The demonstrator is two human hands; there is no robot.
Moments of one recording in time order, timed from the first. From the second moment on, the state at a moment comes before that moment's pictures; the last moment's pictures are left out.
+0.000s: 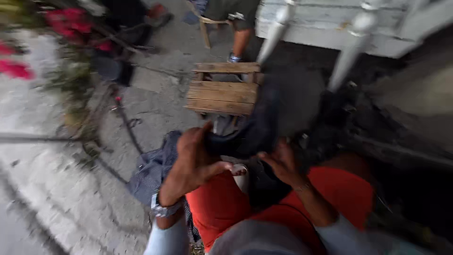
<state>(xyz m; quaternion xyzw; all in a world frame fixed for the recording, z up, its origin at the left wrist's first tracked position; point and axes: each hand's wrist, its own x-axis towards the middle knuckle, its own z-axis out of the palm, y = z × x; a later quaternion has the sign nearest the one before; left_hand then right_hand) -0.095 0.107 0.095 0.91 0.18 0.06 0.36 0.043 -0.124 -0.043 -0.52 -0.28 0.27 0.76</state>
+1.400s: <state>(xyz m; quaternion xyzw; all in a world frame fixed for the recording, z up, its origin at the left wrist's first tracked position) -0.048 0.216 0.042 0.79 0.35 0.35 0.37 0.077 0.126 -0.246 -0.82 -0.51 0.19 0.14</state>
